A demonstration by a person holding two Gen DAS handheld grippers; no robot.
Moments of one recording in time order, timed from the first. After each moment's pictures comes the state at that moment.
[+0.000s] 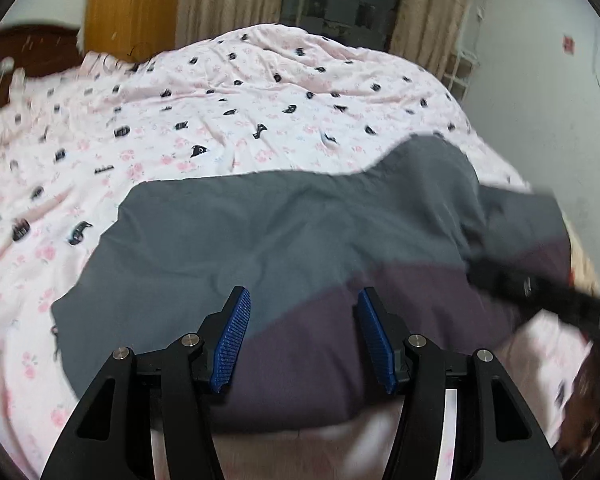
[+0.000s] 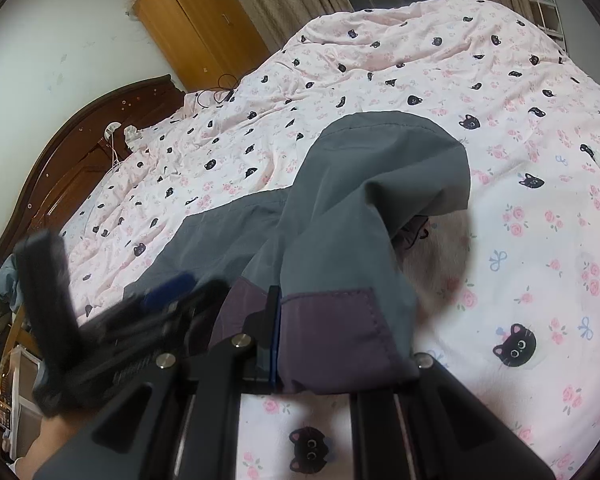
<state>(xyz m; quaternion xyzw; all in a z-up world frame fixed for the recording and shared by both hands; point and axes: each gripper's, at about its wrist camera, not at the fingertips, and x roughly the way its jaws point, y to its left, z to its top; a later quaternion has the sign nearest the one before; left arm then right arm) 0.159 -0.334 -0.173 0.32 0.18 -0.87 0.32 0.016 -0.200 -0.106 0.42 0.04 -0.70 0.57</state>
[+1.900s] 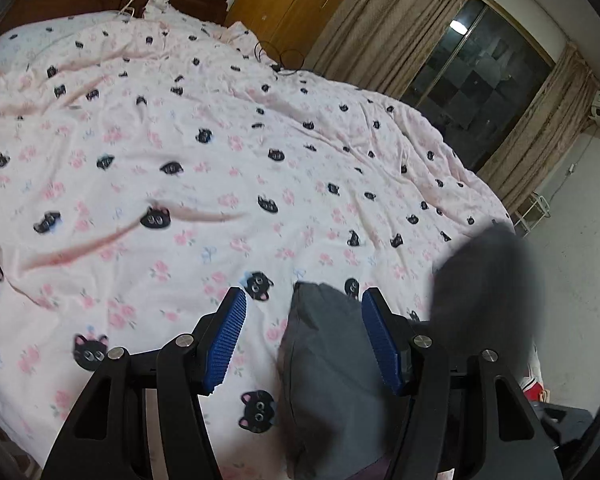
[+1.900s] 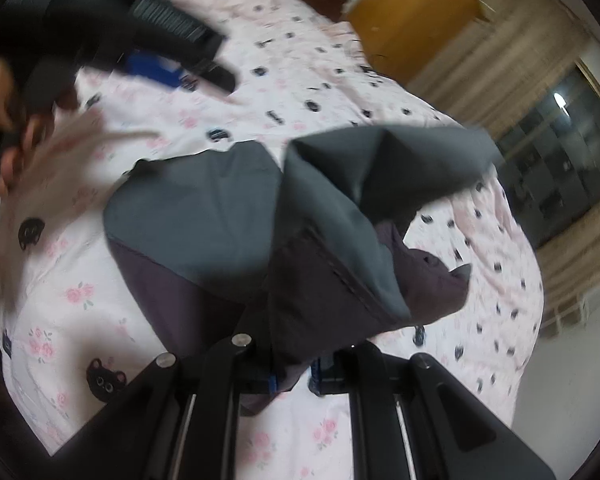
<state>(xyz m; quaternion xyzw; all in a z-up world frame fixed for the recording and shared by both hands) 0.309 -0.462 -0.136 0.16 0.38 -0.80 0.43 0.205 -0.316 -0.094 0.09 0.52 -0.63 0.57</state>
